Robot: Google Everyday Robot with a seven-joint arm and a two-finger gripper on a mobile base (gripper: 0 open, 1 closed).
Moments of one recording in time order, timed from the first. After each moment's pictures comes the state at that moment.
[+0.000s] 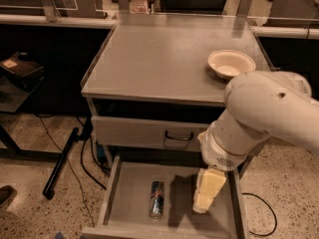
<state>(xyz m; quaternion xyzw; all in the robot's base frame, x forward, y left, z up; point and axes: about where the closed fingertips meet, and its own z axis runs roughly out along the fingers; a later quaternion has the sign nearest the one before) 0.405 -0.105 0.752 -0.63 0.76 0.08 0.11</state>
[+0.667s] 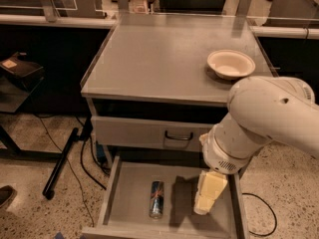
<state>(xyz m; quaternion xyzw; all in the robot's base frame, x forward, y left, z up) 0.403 -0.105 0.746 -0.63 0.76 0.08 0.12</state>
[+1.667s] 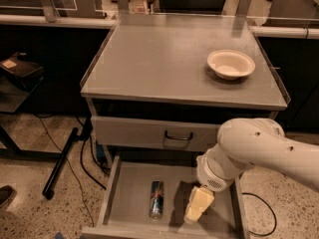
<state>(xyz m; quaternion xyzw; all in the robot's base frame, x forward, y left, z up) 0.413 -0.104 0.639 -0.58 0.80 0.11 0.12</state>
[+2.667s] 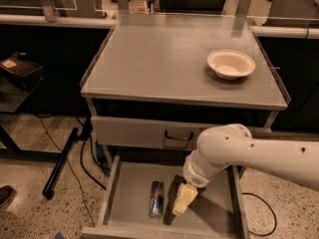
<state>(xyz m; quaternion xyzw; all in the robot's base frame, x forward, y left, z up) 0.457 -0.081 0.571 -0.58 0.79 0.10 0.13</state>
